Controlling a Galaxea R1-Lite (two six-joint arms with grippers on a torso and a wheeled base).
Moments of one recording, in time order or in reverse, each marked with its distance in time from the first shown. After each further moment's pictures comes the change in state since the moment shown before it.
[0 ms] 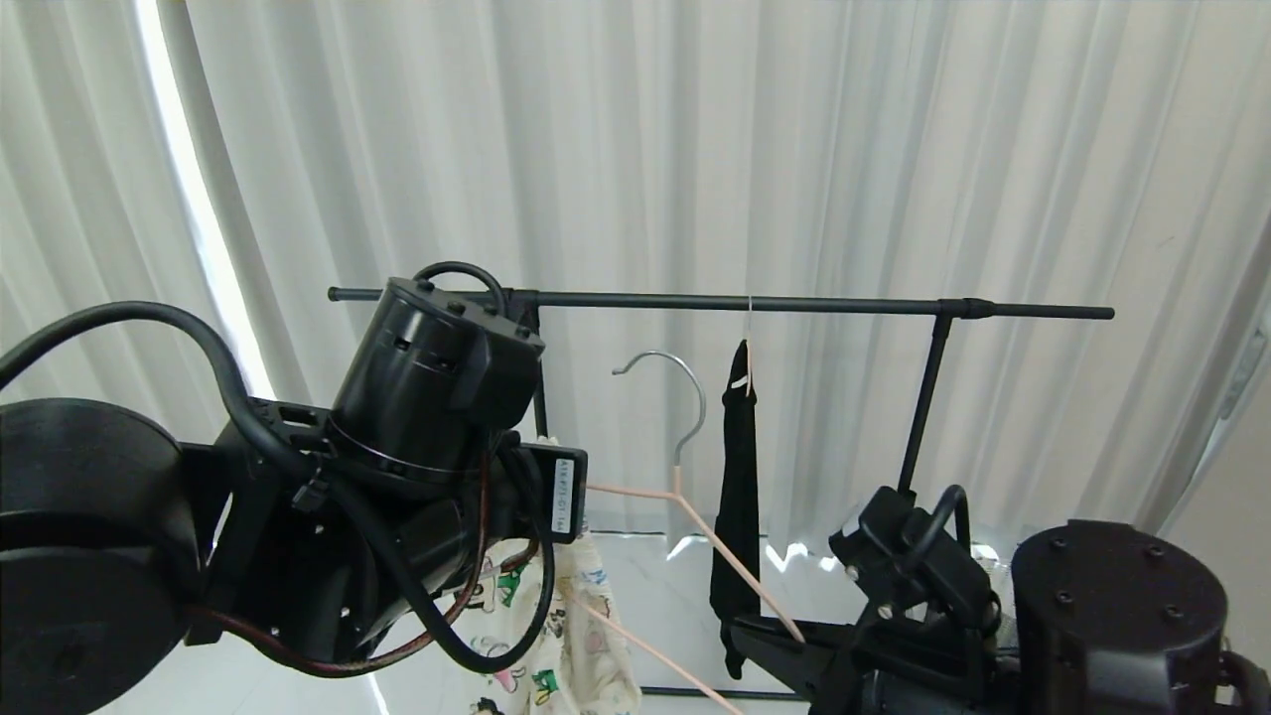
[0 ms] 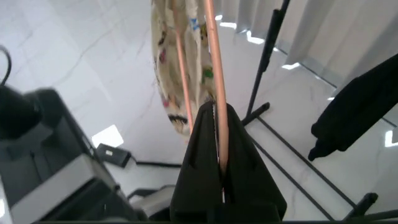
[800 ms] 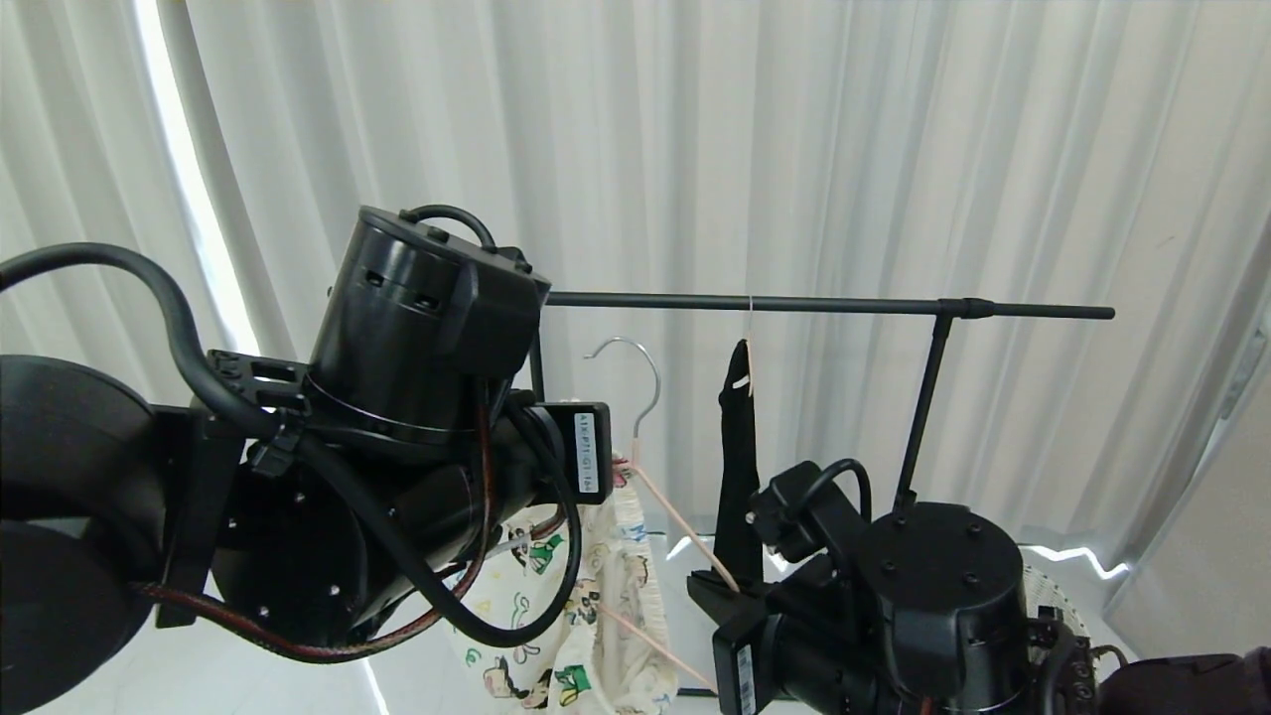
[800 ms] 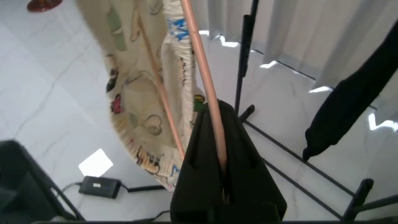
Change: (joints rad) left arm -0.042 -0.006 -0.080 0.005 0.005 -0.087; right arm 0.001 0.180 -0.141 -0.034 -0.162 0.086
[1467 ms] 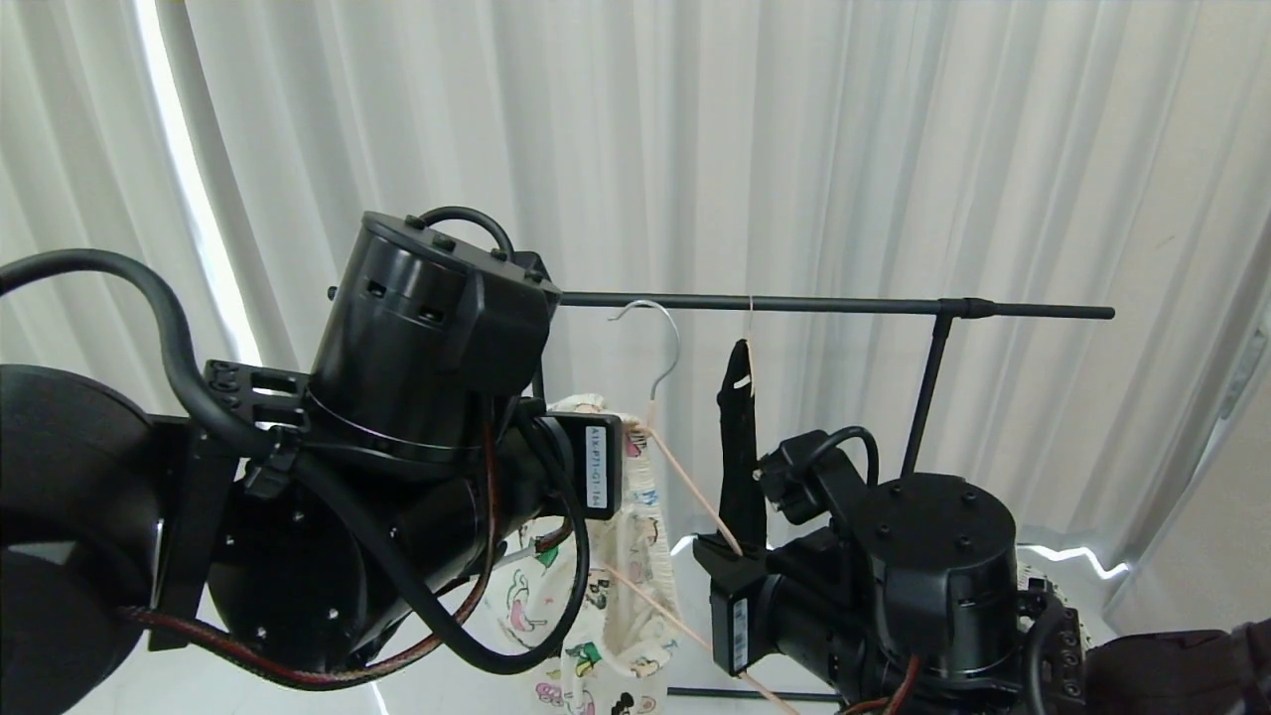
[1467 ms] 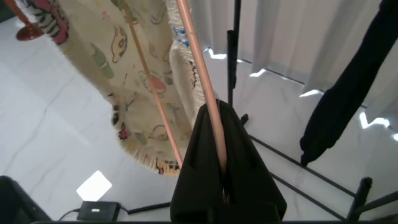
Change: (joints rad) left arm -0.028 -0.002 0.004 -0.001 0.009 0.040; right arm -0.022 0.007 -0.048 0.001 -0.059 0.021
